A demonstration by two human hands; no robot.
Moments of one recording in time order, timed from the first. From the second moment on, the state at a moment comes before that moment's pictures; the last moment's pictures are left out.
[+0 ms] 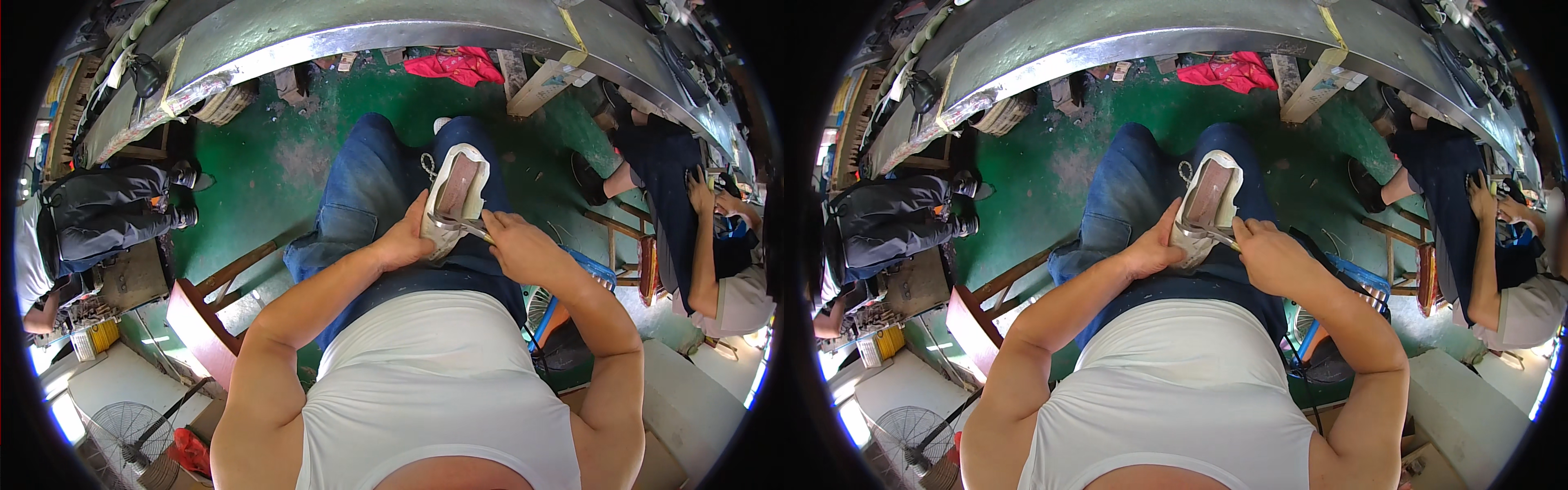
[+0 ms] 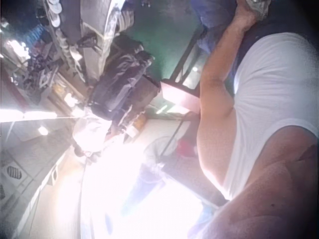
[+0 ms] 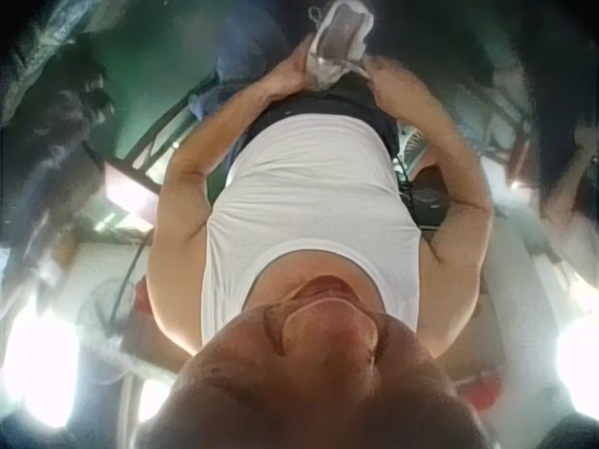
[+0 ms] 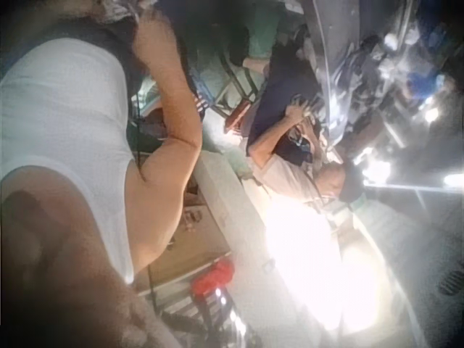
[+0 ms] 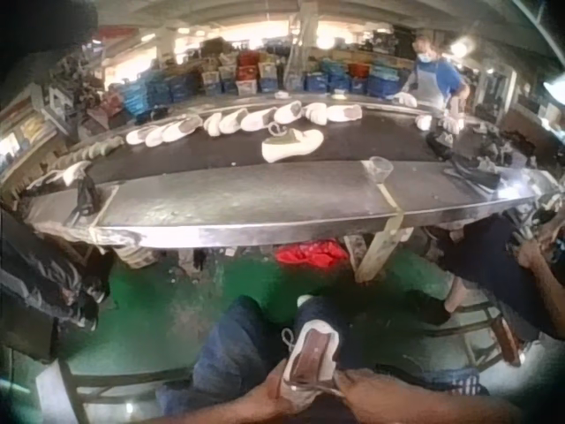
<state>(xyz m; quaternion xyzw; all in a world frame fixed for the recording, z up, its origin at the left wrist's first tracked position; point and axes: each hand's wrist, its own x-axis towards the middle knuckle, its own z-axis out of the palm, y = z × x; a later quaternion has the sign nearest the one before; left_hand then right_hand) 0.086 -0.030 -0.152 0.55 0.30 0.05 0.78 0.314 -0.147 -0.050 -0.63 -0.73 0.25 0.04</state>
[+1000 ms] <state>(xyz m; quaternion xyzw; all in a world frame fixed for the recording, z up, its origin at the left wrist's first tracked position) 0.108 -0.028 -0.151 0.84 0.40 0.07 0.36 0.320 -0.122 -0.109 -0.73 -0.62 0.29 0.06</state>
